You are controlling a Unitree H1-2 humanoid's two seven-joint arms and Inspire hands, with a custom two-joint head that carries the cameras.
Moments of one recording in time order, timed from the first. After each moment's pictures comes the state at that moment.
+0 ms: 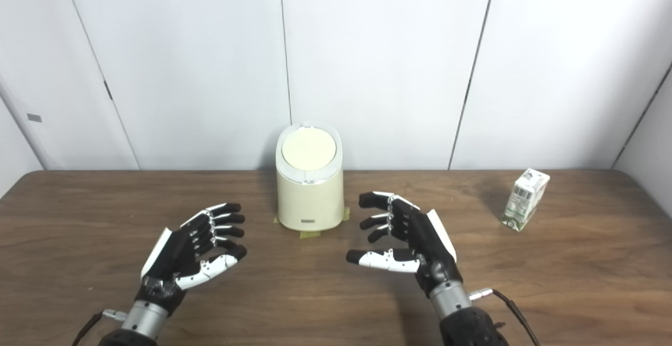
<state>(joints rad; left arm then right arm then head) -0.12 0.15 0.00 -0.01 0.01 -0.09 -0.15 -0.18 -0.09 0.05 -0.10 -0.06 0.07 0.10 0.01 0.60</state>
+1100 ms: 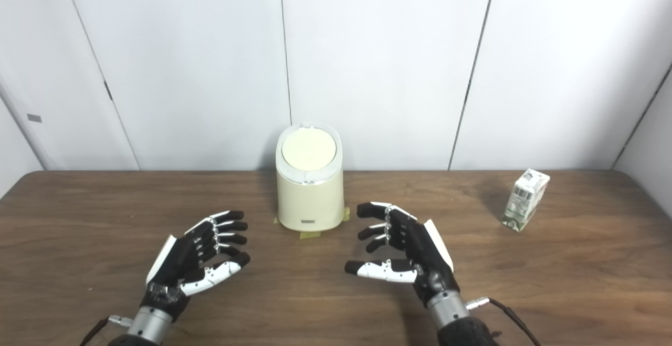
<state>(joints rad) -0.12 0.13 0.01 0.05 0.02 -0.15 -0.11 -0.16 -0.08 0.06 -0.04 -0.06 -0.01 0.10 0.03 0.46</state>
